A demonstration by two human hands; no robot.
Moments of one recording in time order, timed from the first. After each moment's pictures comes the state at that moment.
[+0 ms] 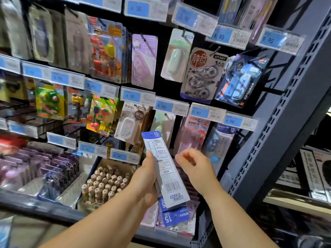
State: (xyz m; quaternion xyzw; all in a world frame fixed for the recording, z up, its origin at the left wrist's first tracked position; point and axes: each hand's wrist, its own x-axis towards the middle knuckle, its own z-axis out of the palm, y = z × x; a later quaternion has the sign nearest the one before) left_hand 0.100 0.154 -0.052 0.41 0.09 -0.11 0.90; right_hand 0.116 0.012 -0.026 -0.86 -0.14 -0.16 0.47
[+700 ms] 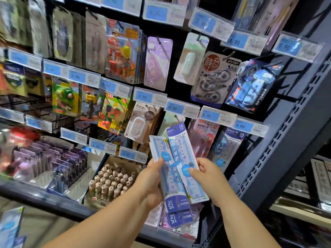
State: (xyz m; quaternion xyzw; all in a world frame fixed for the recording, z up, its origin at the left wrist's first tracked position) left_hand 0.085 0.163 -0.047 0.34 0.10 -0.12 0.93; right_hand 0.117 0.000 -0.035 -0.86 -0.09 -0.03 0.51
